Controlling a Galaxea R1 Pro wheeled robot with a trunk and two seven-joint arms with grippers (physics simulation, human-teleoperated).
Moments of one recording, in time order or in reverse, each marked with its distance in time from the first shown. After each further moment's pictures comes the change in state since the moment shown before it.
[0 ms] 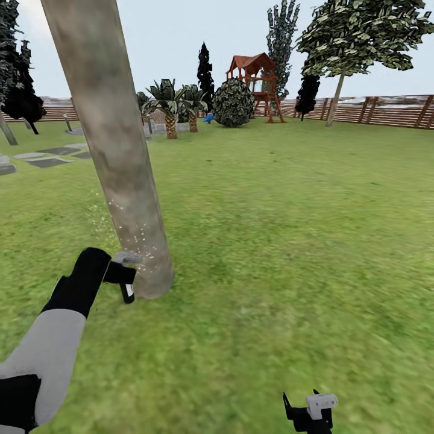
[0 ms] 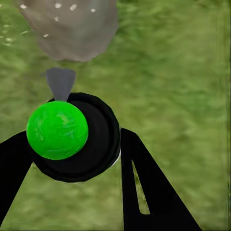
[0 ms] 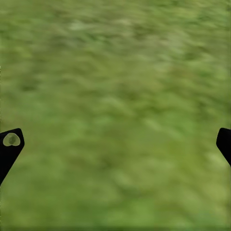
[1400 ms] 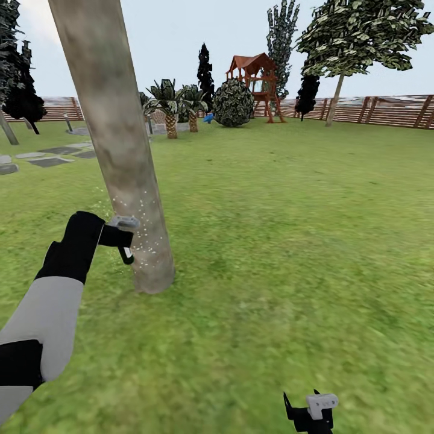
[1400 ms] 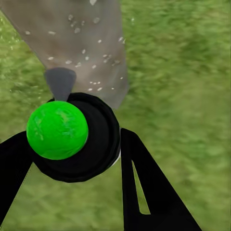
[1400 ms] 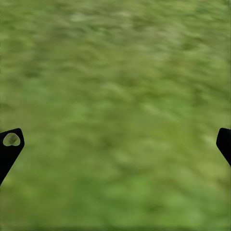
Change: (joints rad) left arm -0.176 0.006 -0.008 -0.048 -0.011 0.008 -0.005; right arm 0.000 -0.003 0.000 0.000 0.000 0.002 0.001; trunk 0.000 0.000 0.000
